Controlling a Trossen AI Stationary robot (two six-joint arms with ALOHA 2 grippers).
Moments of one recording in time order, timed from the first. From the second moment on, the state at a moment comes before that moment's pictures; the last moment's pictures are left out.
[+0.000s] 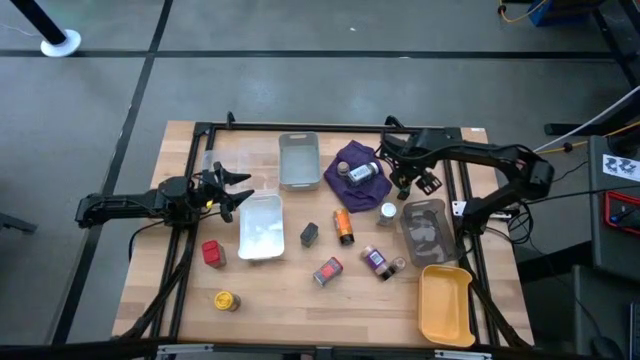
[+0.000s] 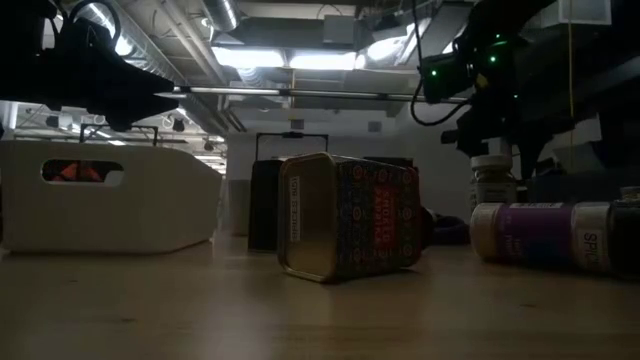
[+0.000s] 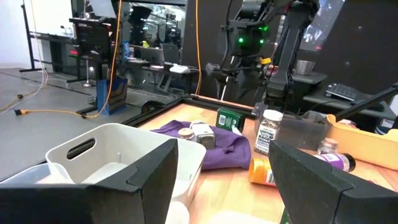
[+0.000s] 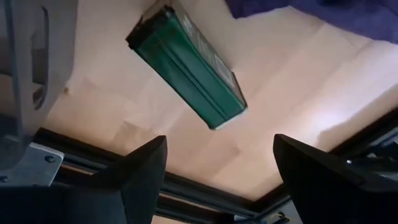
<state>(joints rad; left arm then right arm) 0.07 0.02 0.01 0.05 -0.28 -0.11 -0.48 1.49 1.05 -1.15 0.27 -1.08</state>
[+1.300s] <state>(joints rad) 0.07 0.02 0.01 0.05 -0.28 -0.13 -0.37 1.70 1.05 -1.08 0.20 -1.08</state>
